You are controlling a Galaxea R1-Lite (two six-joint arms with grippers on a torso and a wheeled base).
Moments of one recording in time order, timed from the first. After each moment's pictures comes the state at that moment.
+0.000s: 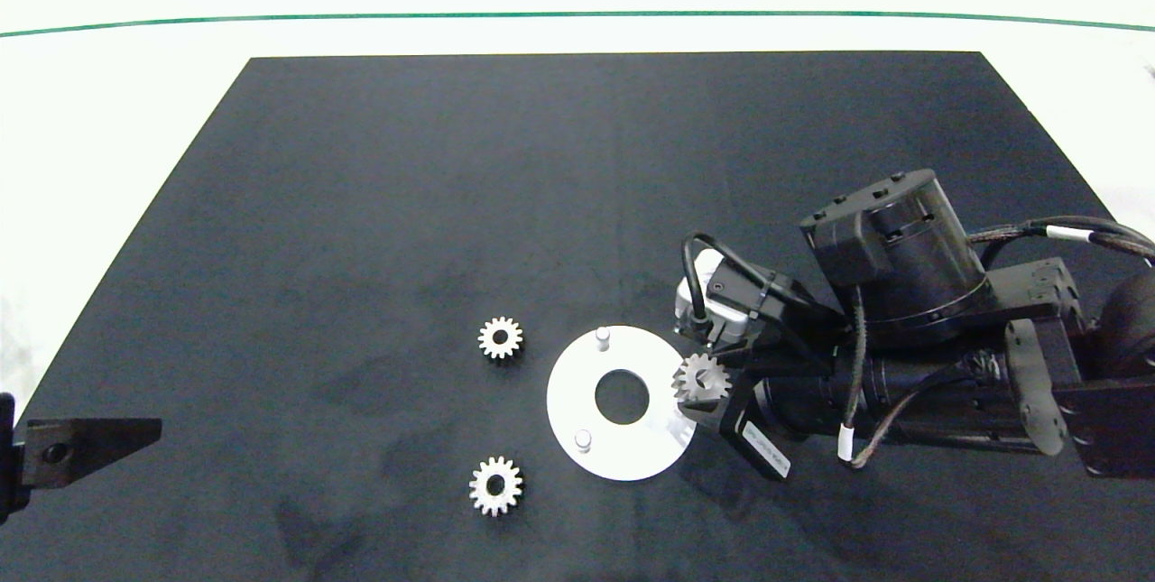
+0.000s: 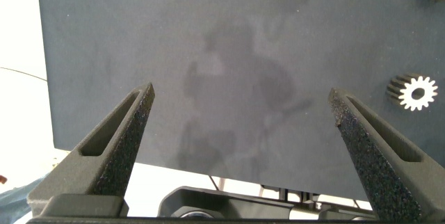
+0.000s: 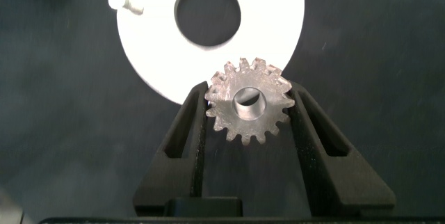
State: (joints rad) left arm -0.46 1.03 -1.12 0.87 0.45 -0.43; right arm 0.75 1.66 -1.11 0.14 -0.09 -0.36
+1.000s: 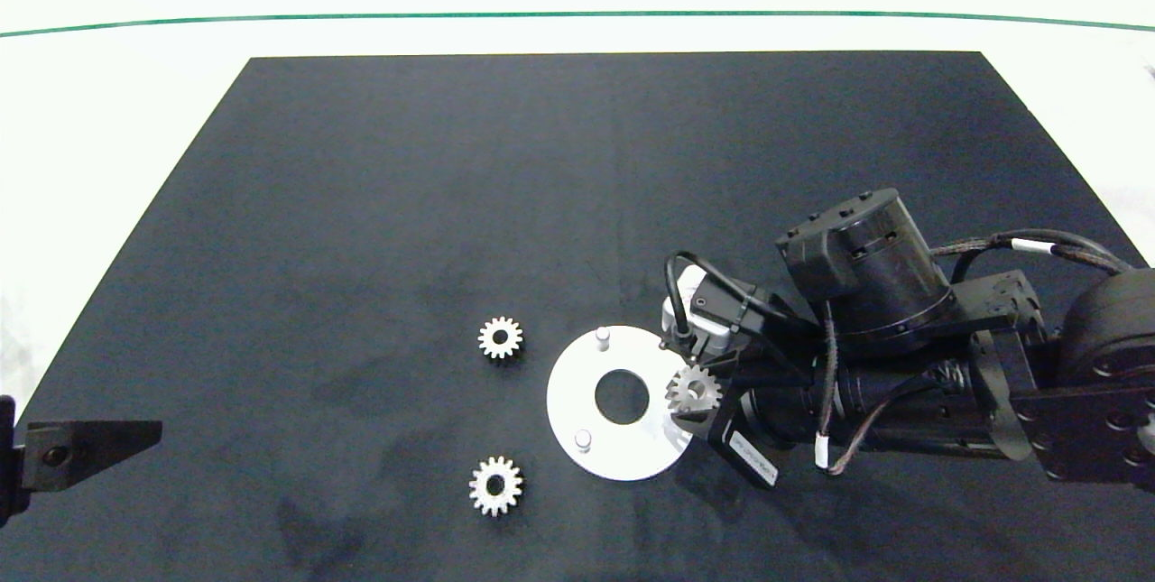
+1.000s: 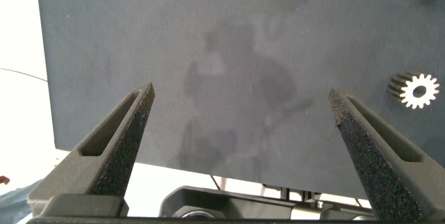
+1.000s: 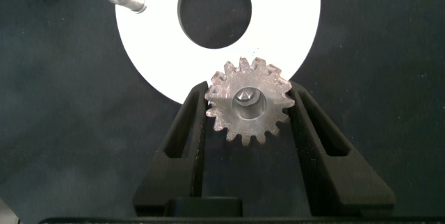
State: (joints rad) left arm -0.47 1.03 -1.11 0.87 0.45 -0.43; right arm 0.76 1.70 -1.11 0.14 -0.08 -0.36
